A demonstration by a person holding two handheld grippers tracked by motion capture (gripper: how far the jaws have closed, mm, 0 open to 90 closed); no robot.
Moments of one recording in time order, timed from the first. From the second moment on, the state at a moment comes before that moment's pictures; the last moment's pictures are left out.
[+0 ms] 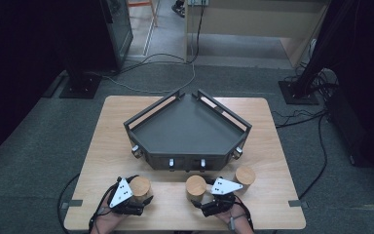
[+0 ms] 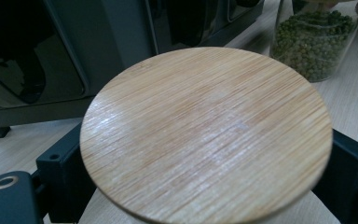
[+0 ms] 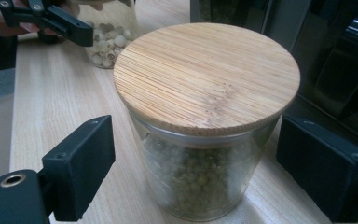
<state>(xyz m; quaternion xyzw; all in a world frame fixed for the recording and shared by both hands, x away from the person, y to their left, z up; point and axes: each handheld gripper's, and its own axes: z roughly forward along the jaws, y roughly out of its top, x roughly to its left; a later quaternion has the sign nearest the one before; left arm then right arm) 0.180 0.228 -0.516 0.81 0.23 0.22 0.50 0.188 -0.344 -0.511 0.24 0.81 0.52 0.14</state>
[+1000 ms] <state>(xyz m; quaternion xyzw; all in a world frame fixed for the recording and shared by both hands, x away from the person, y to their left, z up) 0.181 0.229 -0.517 0.80 0.24 0.22 0.50 0.190 -0.350 -0.525 0.24 0.79 0.54 0.13</state>
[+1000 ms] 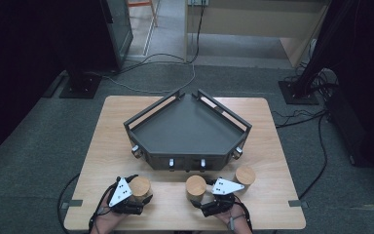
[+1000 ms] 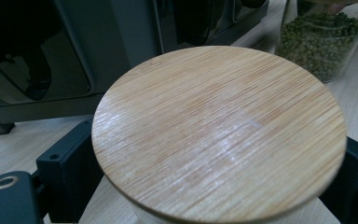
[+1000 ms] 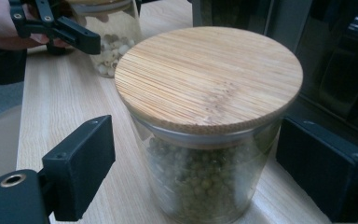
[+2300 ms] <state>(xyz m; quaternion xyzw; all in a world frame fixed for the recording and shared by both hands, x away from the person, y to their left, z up) 0.181 0.224 -0.514 0.80 0.24 0.21 0.50 0.190 -0.350 -0.525 0.24 0.79 0.55 0.13</state>
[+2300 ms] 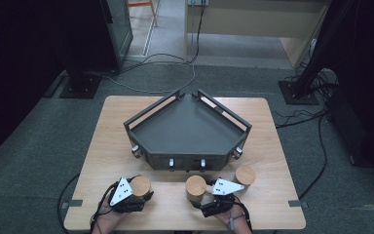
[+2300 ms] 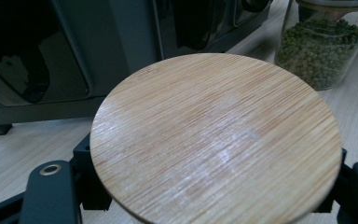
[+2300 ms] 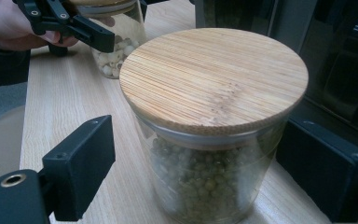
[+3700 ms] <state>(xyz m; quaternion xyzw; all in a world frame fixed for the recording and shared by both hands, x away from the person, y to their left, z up) 0.183 0.220 -0.483 0.79 0.27 0.21 0.52 0.190 -0.348 -0.524 0.24 0.80 0.54 0.13</state>
